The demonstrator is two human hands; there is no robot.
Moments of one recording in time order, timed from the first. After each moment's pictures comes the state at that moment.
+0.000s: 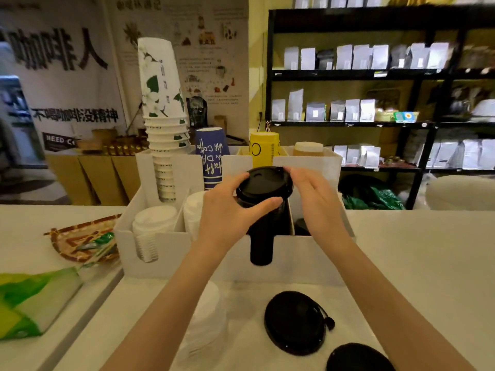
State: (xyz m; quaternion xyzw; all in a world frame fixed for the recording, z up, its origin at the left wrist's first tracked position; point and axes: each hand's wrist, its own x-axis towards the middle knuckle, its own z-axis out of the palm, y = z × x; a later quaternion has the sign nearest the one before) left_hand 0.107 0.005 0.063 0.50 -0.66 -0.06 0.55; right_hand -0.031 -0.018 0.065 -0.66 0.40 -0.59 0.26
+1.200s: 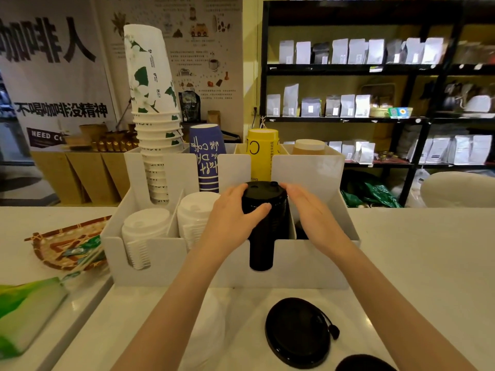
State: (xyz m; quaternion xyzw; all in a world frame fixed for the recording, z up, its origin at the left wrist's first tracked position) left_hand 0.109 -0.034 0.049 0.55 -0.70 -0.13 0.44; right_hand -0.035 -0.040 0.046 -0.69 0.43 -0.49 0.31
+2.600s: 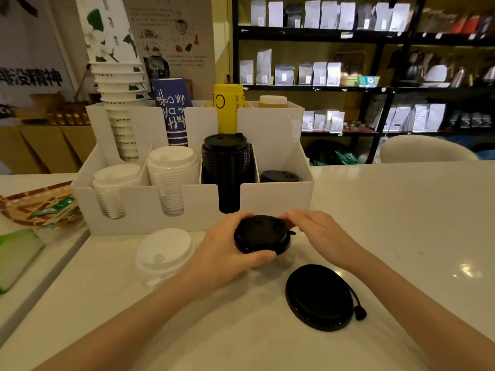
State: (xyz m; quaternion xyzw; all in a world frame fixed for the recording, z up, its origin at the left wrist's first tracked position) left_hand 0.088 0.057 -0.038 0.47 -0.77 -0.23 0.37; right_hand -0.101 0.051 -0.019 -0.71 0.53 -0.35 0.31
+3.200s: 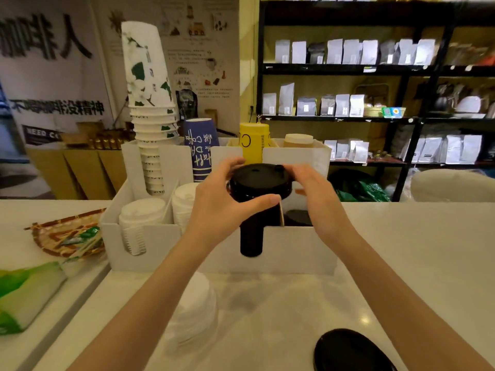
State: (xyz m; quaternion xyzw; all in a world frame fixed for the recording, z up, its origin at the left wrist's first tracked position) left_hand 0.106 0.010 0.063 0.45 -0.69 -0.14 0.55; right_hand -0.050 -0.007 0.060 -0.69 0.41 -0.53 0.28
